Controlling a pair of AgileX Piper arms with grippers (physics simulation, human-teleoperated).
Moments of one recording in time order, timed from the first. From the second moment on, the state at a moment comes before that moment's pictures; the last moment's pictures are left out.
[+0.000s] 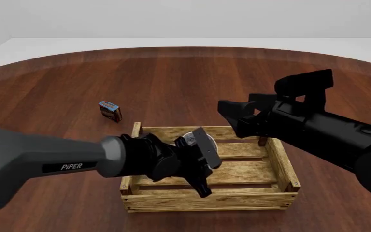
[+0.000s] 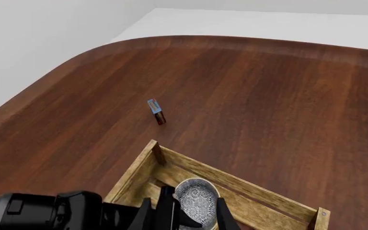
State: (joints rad) left arm -0.85 1.88 -1.08 0.16 0.35; right arm 0.63 1.05 -0.74 0.05 0.21
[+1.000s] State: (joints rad) left arm -0.81 1.71 -0.98 0.17 0.40; right arm 0.63 1.05 -0.74 0.05 0.21
